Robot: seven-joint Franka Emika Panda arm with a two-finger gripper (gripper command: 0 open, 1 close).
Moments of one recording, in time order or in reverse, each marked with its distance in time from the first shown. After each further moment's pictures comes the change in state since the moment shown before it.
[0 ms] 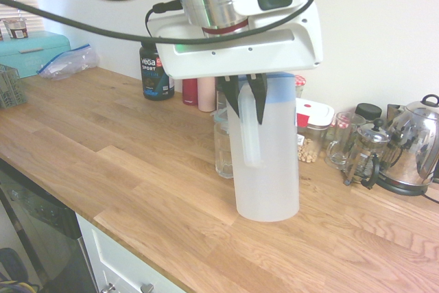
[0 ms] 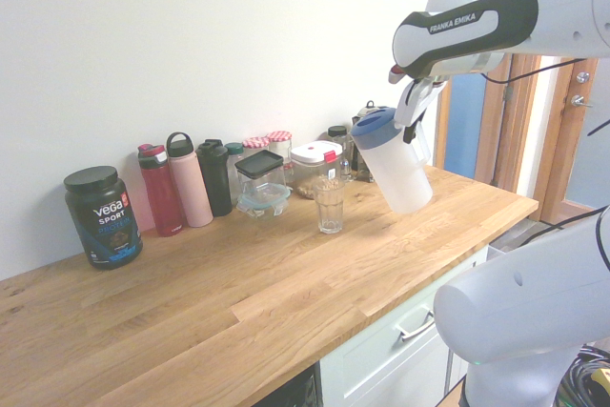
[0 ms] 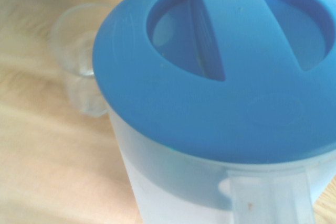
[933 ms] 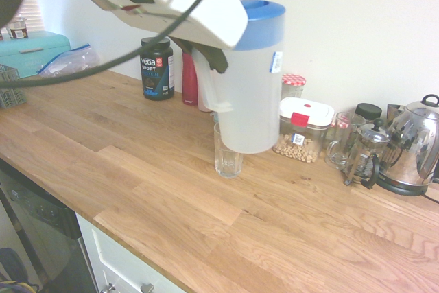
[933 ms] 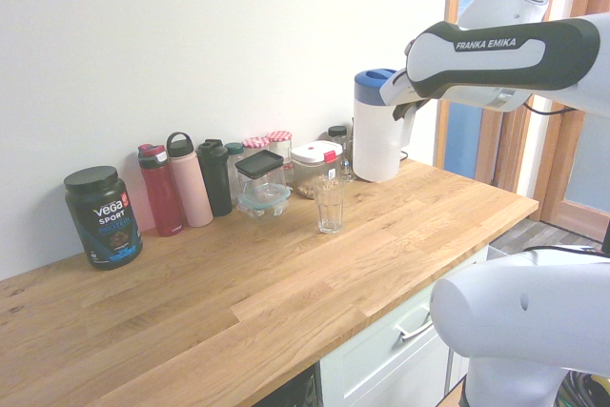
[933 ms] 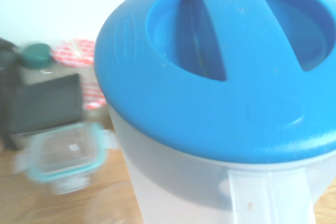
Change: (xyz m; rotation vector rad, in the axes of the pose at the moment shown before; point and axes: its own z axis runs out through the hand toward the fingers) arm -0.073 -0.050 -0.065 0.260 0.290 0.389
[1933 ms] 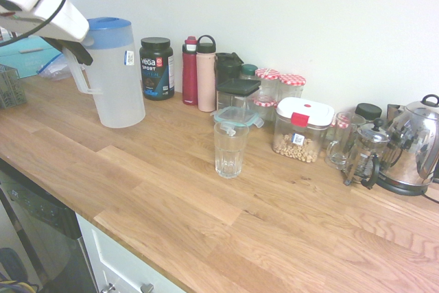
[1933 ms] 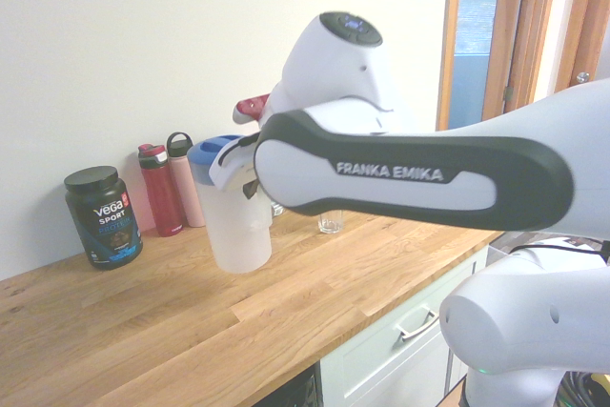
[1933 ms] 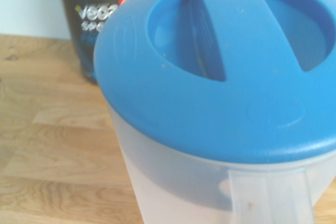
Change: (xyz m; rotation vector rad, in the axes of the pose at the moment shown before) arm -0.265 -0.169 0.029 0.075 -0.222 -0.220
